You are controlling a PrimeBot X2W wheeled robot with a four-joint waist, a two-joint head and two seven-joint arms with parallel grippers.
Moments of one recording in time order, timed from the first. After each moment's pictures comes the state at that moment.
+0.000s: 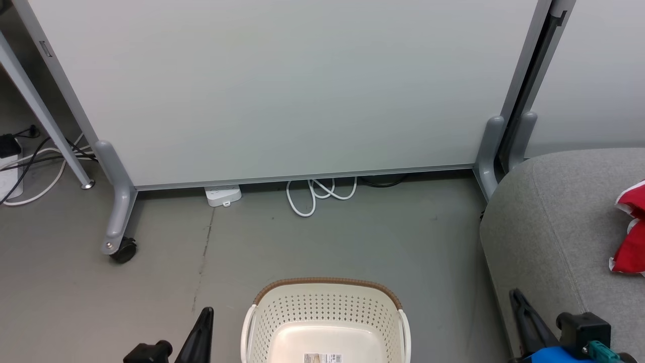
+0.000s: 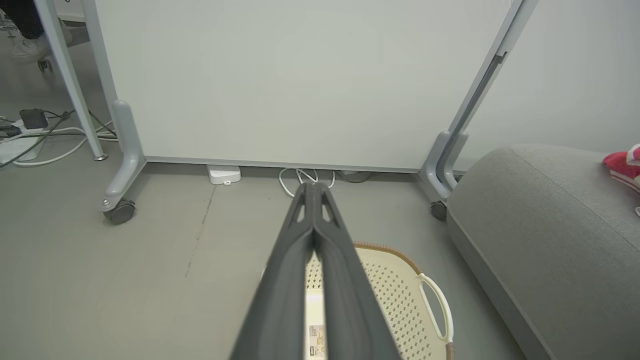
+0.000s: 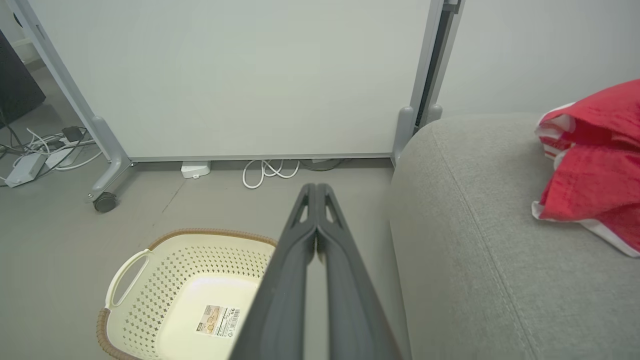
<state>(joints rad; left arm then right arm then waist) -0.05 0.05 -0.14 0.42 -0.25 -0.13 -0.26 0.11 -0.05 -0.07 0.07 0.03 0.13 0.02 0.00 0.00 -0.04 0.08</state>
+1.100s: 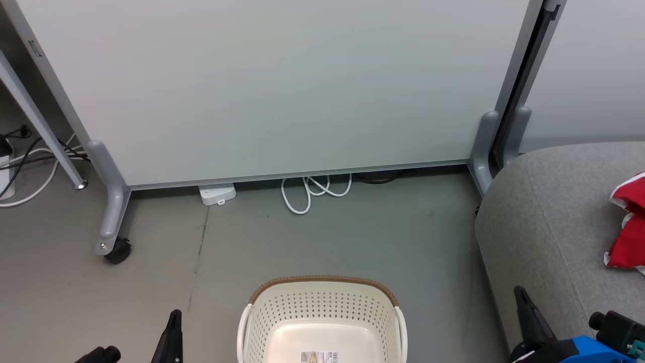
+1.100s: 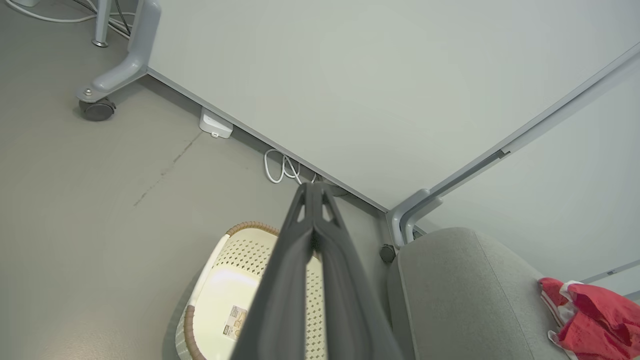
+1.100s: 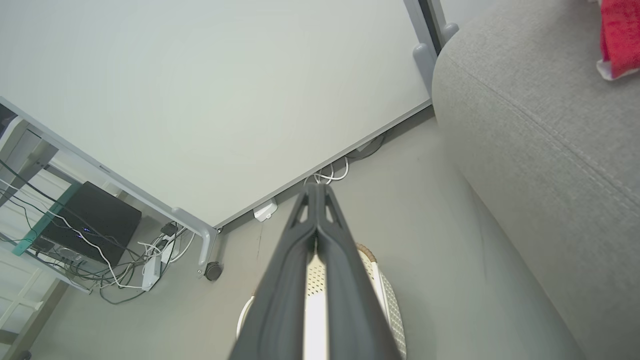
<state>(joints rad) -0.02 0.04 -0.06 0.40 -0.71 -0.13 -0.13 0.06 -0.05 -0.08 0.17 0.56 0.13 0.05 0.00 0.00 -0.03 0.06</state>
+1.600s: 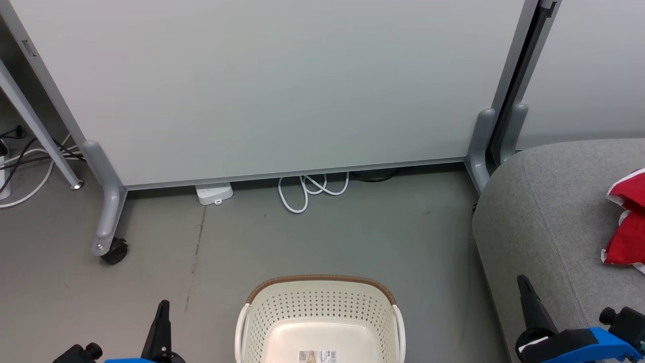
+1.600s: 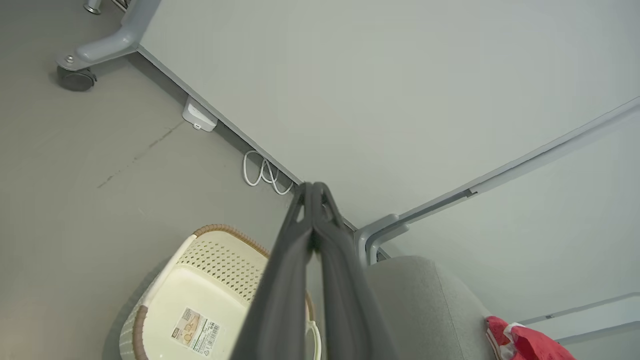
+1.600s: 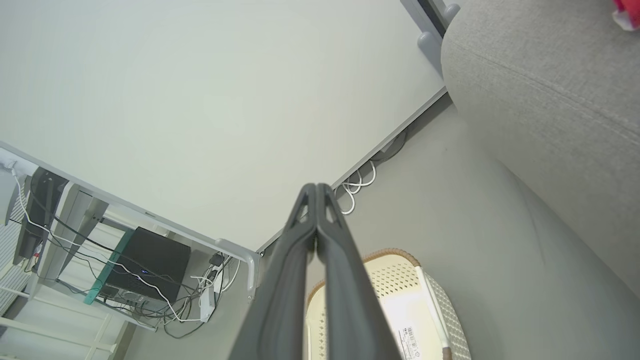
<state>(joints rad) -0.04 0.04 -0.02 0.37 -0.91 -0.13 -0.08 0.02 -0.05 -0.09 0.19 0.79 0.13 0.07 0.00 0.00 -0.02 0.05</state>
